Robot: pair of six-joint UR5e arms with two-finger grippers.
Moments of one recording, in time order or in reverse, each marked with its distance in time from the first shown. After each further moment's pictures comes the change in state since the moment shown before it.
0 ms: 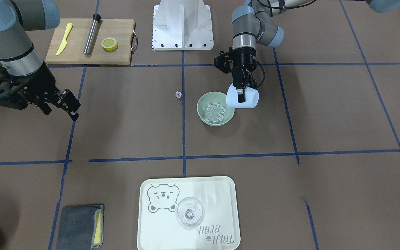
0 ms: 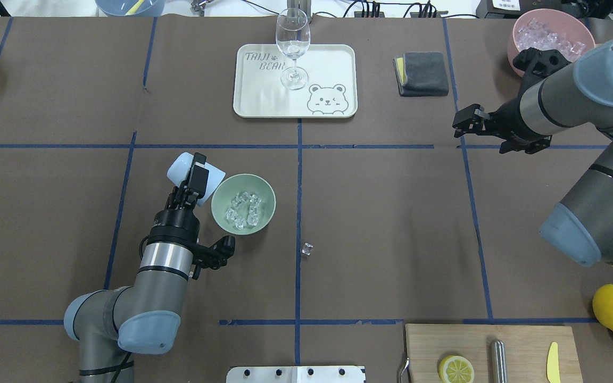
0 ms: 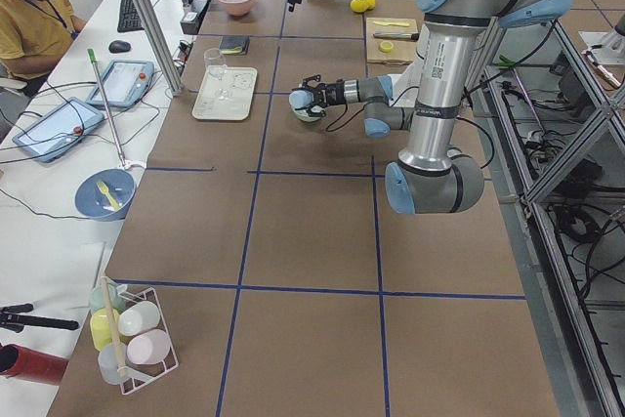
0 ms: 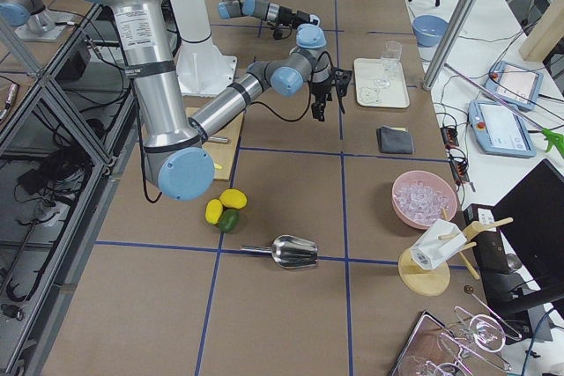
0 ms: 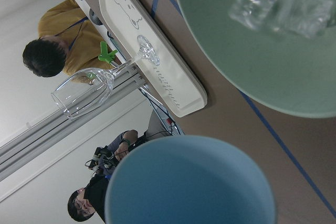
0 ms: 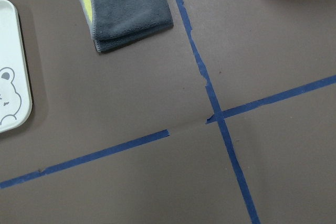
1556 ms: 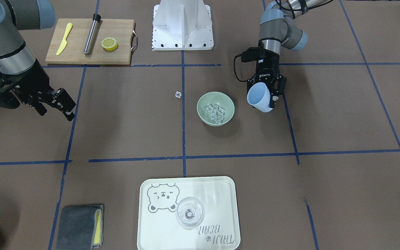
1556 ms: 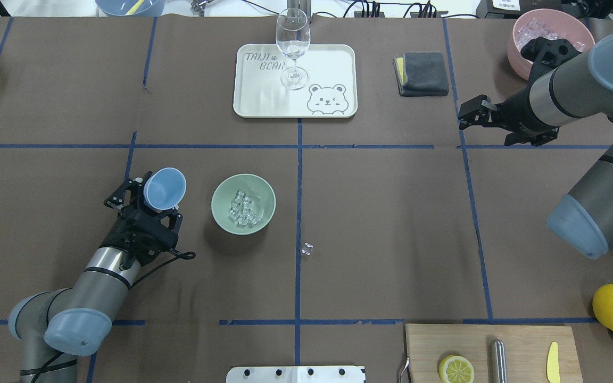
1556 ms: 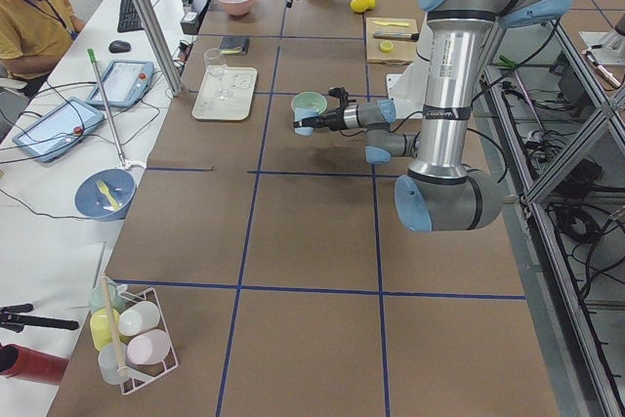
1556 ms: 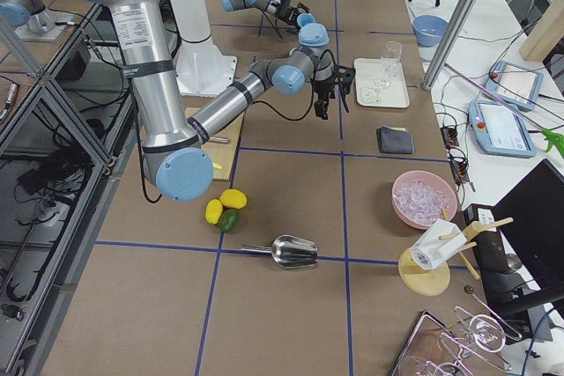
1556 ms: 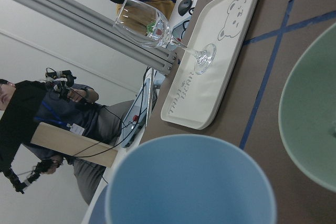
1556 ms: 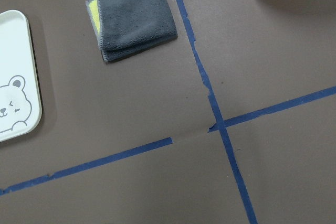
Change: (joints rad) left arm -0.021 0.219 -0.009 -0.229 -0.221 -1.420; right arm 0.029 0.003 0.008 0.004 0.018 -0.022
